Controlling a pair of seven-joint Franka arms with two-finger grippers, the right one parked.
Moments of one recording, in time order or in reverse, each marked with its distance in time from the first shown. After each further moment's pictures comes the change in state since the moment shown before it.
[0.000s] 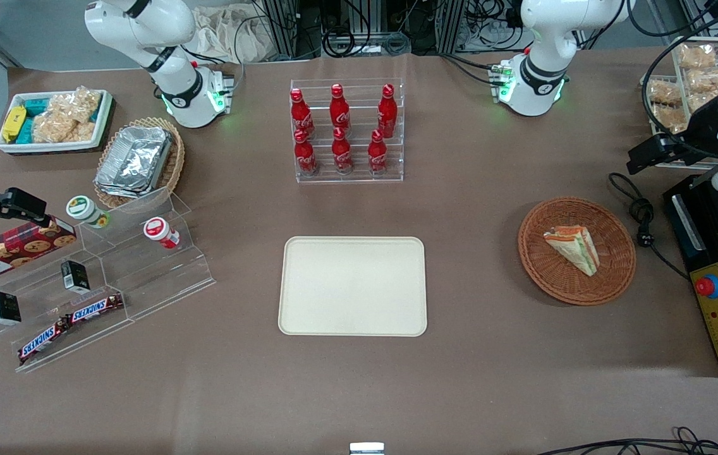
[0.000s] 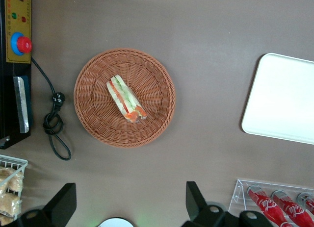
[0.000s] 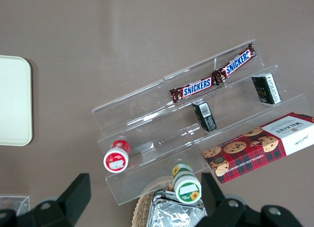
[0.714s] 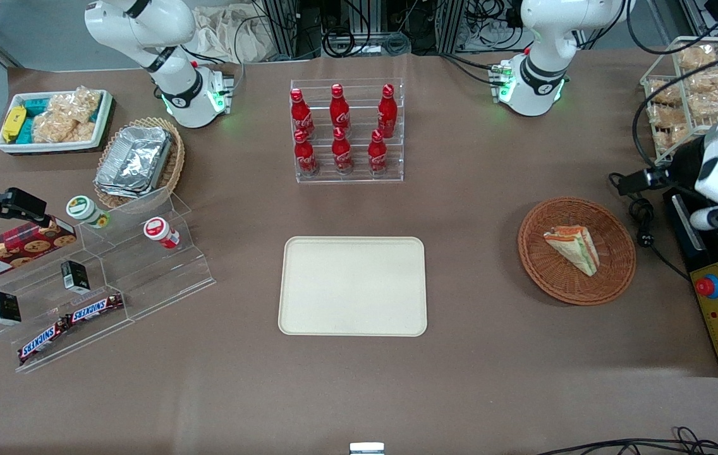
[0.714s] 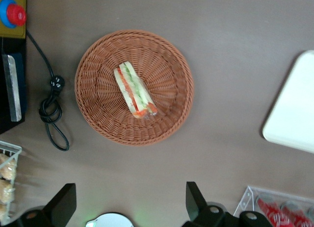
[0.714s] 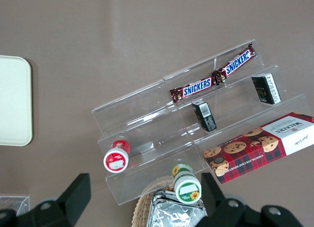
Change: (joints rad) arm 0.002 0.083 0.046 -0.118 0.007 0.087 -0.075
